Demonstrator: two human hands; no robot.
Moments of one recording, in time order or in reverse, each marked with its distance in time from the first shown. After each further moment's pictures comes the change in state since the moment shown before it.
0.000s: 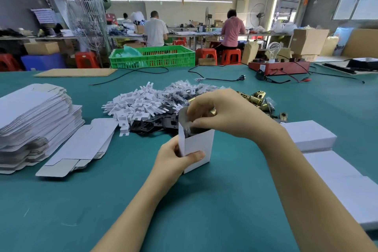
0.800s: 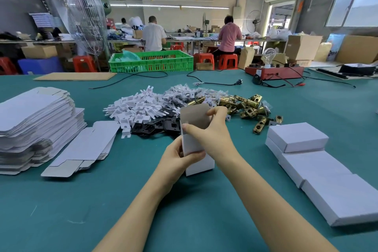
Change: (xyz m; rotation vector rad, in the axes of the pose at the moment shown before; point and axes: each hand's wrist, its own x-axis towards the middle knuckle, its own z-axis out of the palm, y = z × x) left_hand 0.003 -0.004 -0.001 -0.153 -0.125 0.013; right_hand -0.001 0.009 0.083 0.638 0.479 0.458
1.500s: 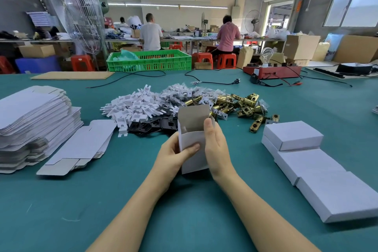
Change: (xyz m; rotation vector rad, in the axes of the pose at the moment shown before) left_hand -0.003 0.003 0.007 -0.013 0.062 0.086; right_hand -0.013 0.041 0.003 0.289 0.042 -0.080
